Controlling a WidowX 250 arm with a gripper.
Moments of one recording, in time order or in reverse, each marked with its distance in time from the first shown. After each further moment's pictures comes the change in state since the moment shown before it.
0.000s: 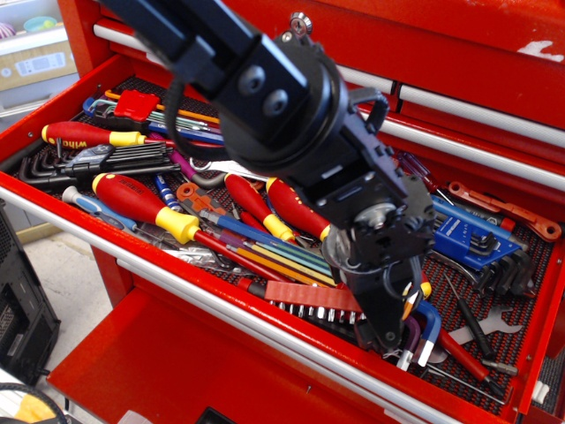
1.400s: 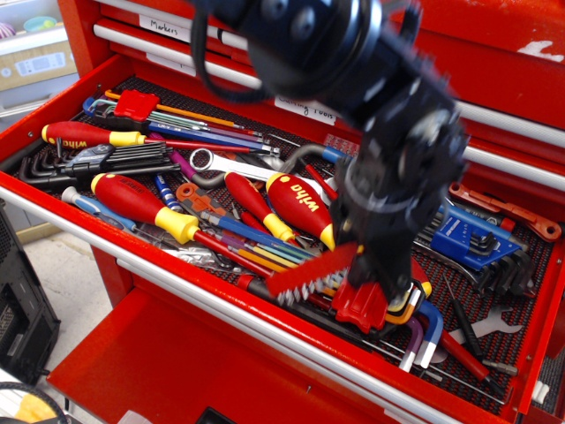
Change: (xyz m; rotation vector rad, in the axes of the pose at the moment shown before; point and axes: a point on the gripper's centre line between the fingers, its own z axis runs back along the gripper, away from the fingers) arm 0.014 0.027 0.037 0.020 0.175 -0.021
